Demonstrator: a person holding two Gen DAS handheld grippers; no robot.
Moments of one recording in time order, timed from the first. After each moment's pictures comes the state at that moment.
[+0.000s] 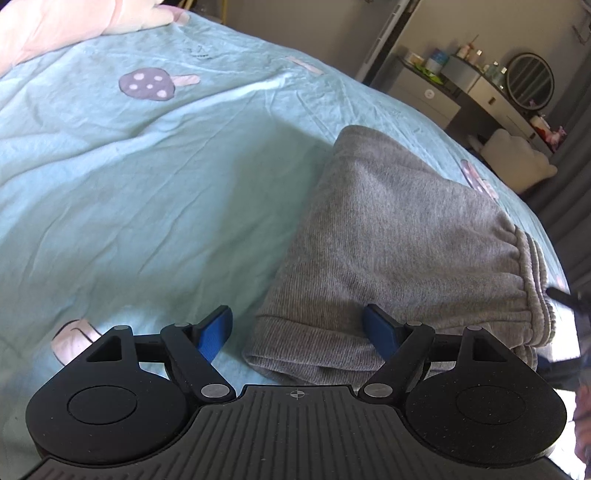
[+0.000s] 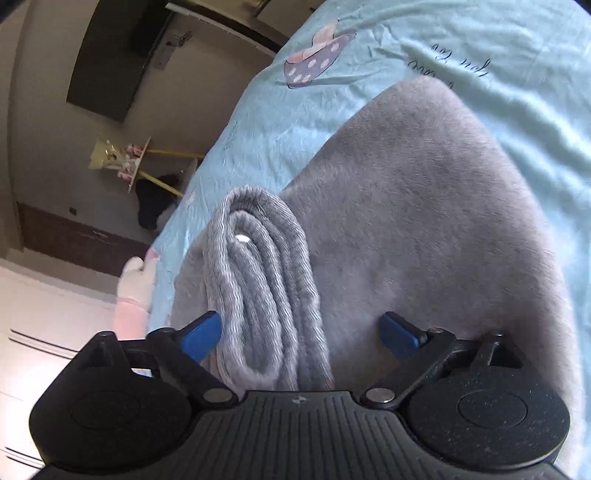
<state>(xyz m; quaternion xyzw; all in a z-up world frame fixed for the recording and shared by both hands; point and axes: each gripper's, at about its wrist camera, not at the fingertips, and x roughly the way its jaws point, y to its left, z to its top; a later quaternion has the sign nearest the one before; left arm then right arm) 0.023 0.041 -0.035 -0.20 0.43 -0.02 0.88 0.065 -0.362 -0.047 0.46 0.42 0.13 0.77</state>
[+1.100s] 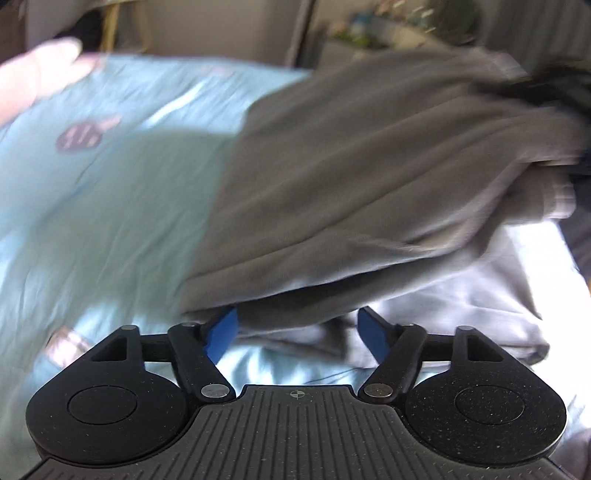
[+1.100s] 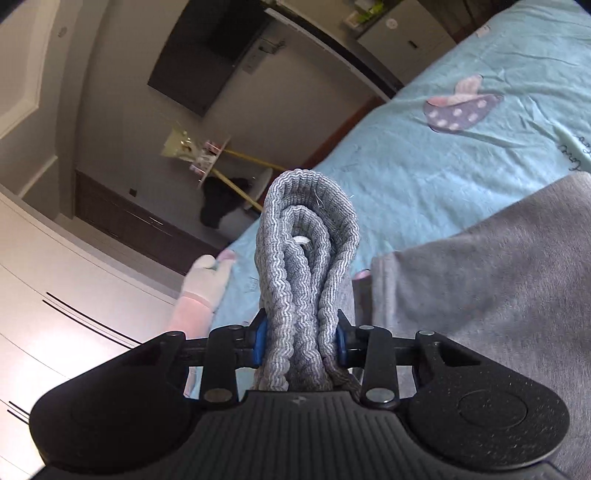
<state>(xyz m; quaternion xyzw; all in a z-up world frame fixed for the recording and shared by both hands) -0.002 -0.019 -0.010 -0.08 0.45 -0.08 0.89 0.066 -0.302 0.067 0.41 0.34 0.20 0.82</state>
